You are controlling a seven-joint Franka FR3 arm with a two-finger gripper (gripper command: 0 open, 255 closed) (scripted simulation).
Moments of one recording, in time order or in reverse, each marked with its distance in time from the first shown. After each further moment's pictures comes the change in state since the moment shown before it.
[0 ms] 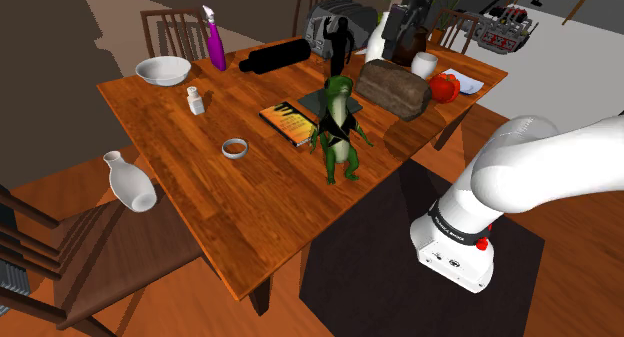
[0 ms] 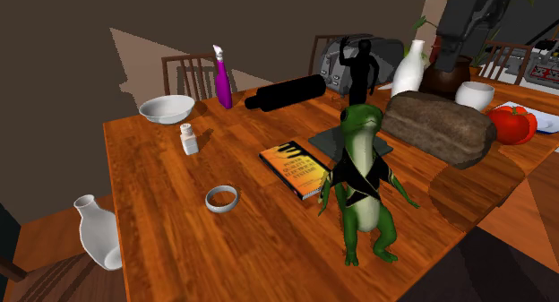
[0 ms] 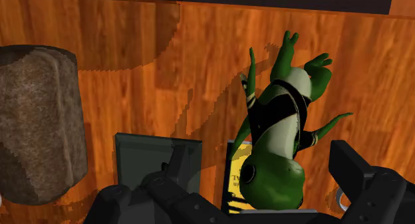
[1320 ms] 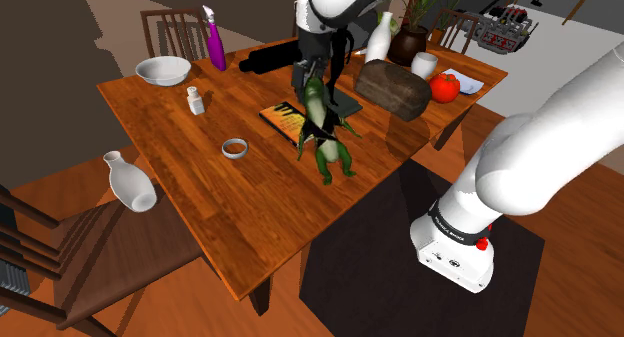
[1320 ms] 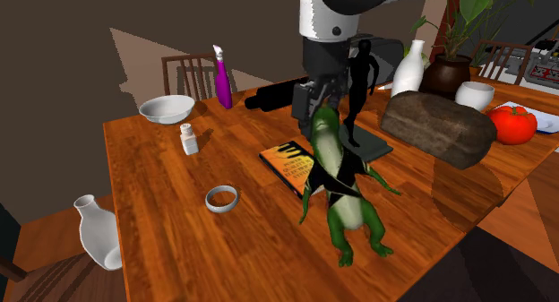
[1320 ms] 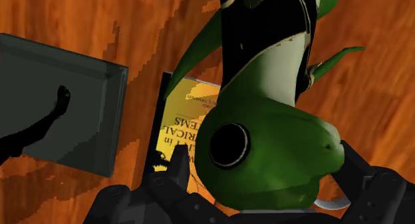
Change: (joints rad) arm 0.099 0.585 0.094 0.103 0.028 0.469 0.011
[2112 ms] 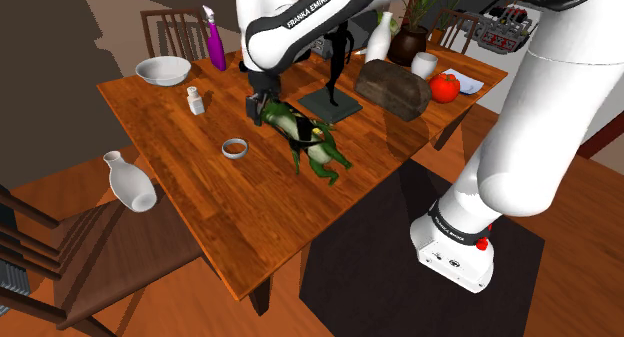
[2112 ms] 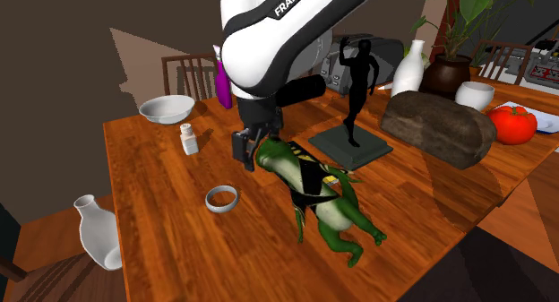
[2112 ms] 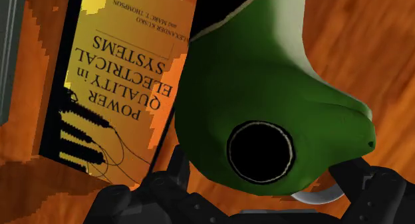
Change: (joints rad) arm 0.056 0.450 0.056 0.270 -0.055 0.155 0.026
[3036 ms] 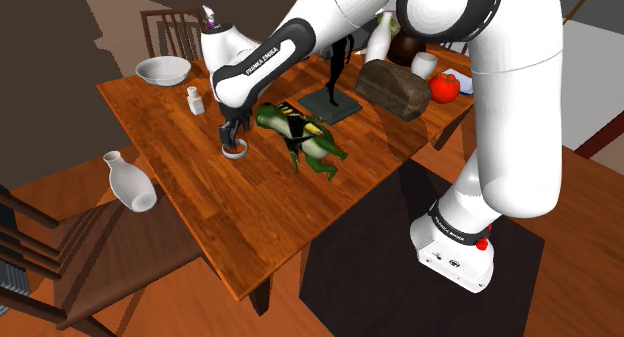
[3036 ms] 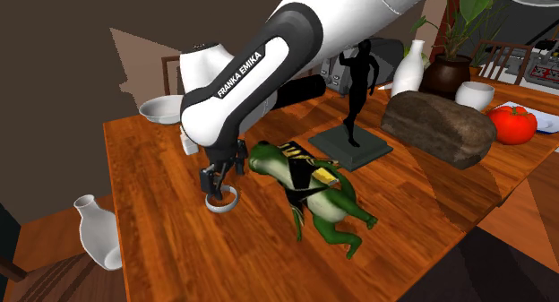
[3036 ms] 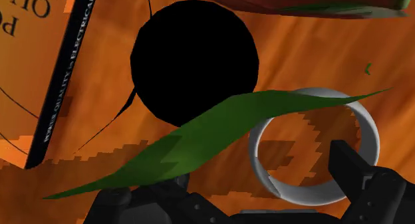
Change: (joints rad) arm 0.068 0.364 0.007 0.291 -0.063 0.057 0.020
